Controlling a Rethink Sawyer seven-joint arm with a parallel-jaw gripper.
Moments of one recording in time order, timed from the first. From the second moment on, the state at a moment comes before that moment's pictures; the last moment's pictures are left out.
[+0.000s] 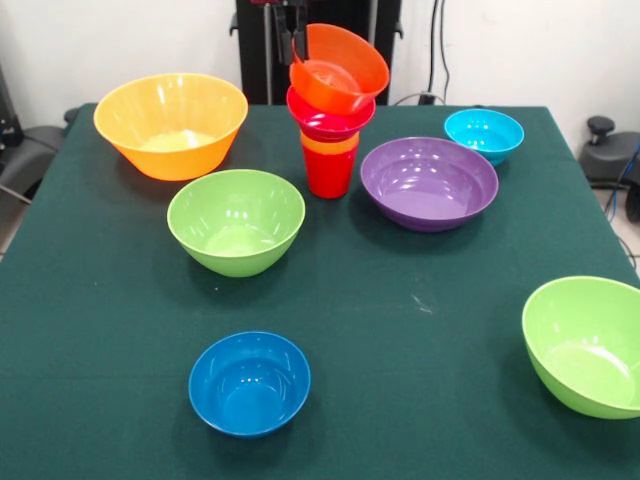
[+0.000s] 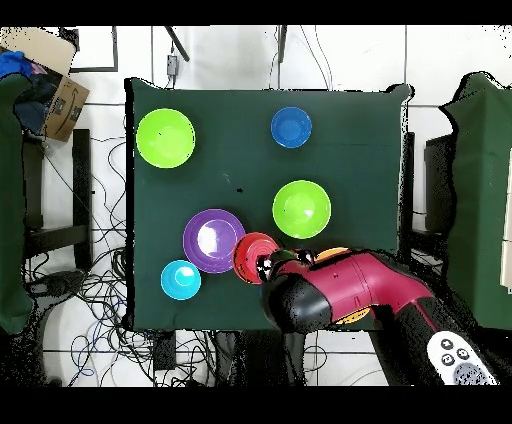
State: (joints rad) arm -0.96 -1.03 0.85 2.22 -0.67 0.52 1.98
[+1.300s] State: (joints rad) arm -0.97 -0.93 0.85 2.23 -0.73 0.44 1.98
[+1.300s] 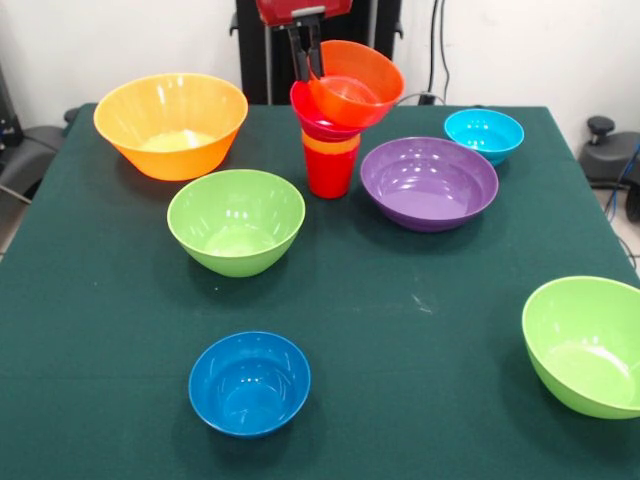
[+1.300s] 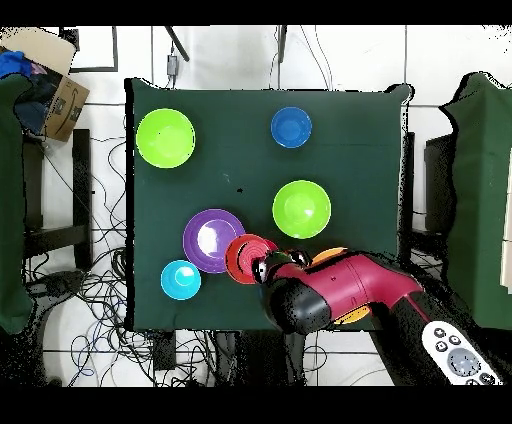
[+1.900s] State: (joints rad) arm -1.00 -0.93 0.85 2.26 -0.73 0.43 1.98
